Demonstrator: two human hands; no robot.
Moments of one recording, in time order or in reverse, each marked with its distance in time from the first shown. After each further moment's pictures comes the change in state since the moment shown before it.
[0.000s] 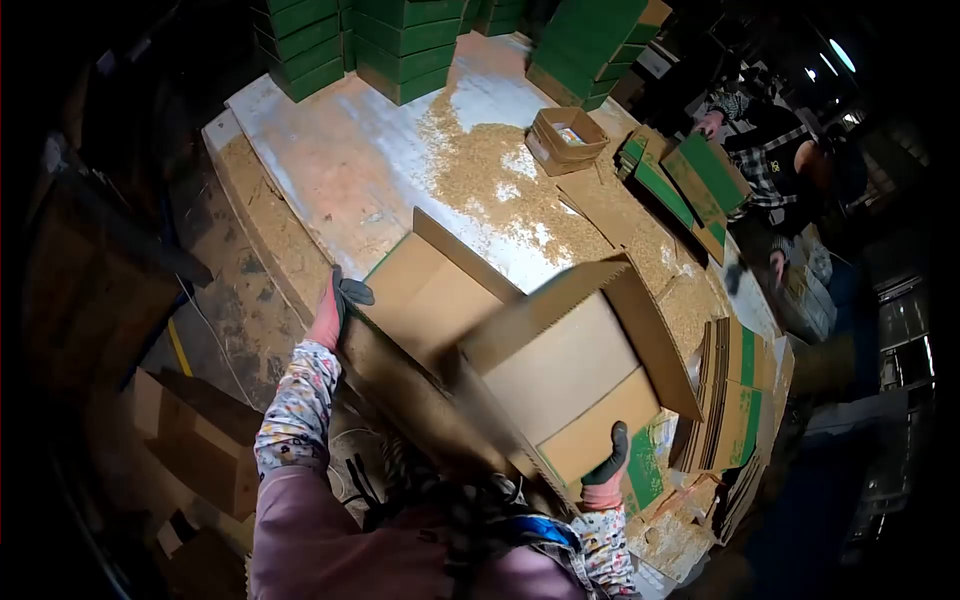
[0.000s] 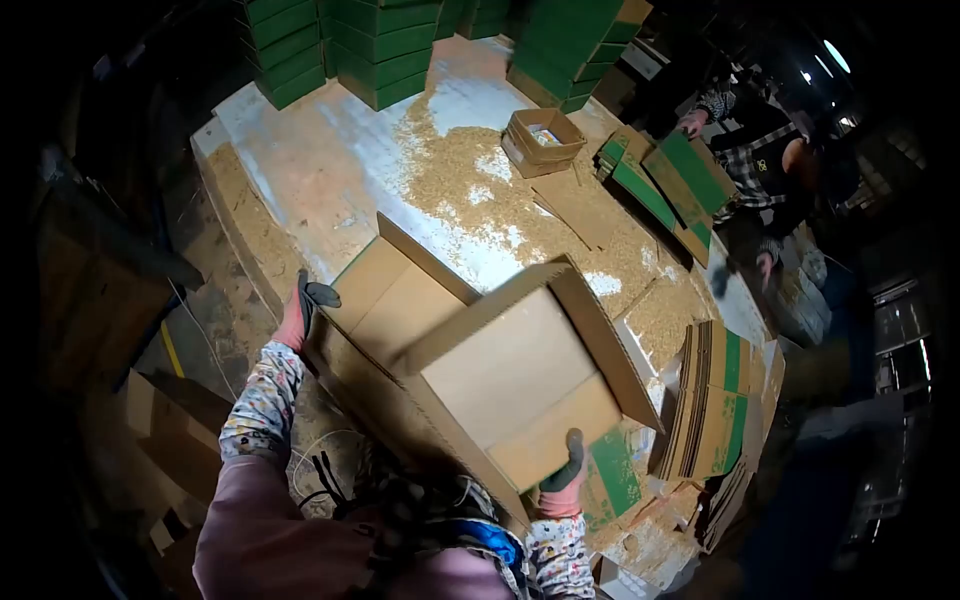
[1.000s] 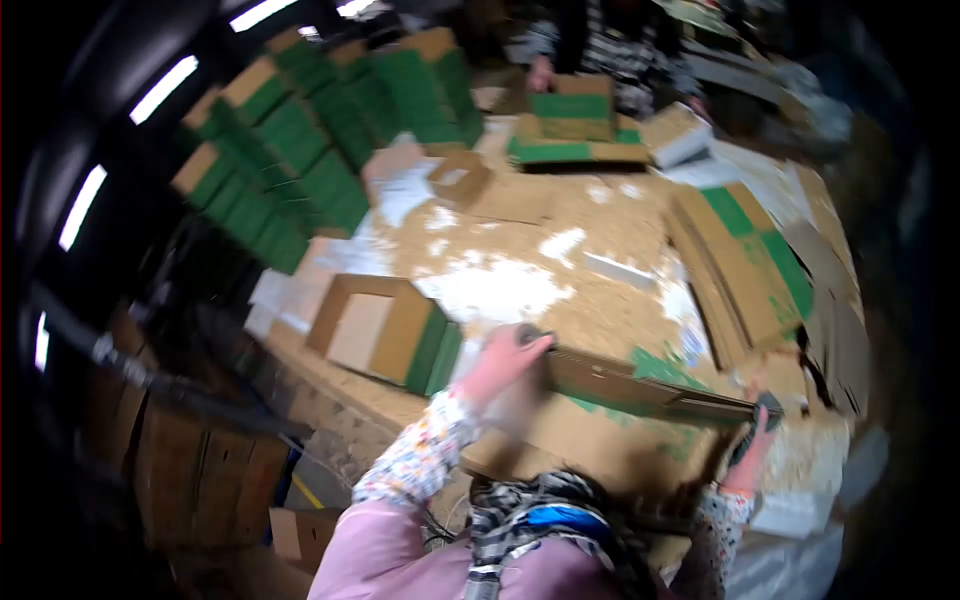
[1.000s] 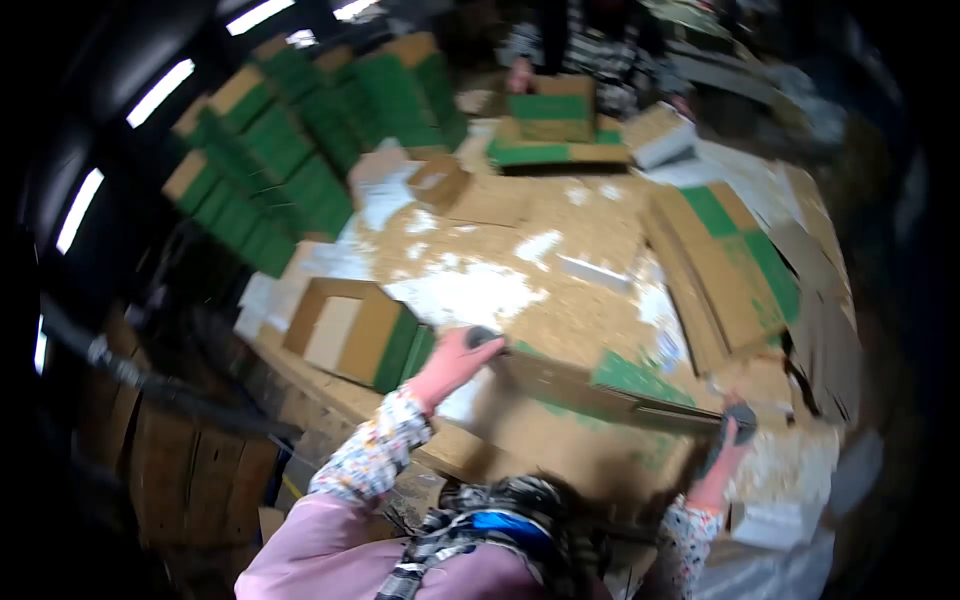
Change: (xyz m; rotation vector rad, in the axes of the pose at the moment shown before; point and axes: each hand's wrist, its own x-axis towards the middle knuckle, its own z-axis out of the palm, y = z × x) left_hand -0.260 -0.001 0.402 1.027 -0.735 0.281; right_hand -0.098 -0.042 -0.363 -0.155 0.670 -0.680
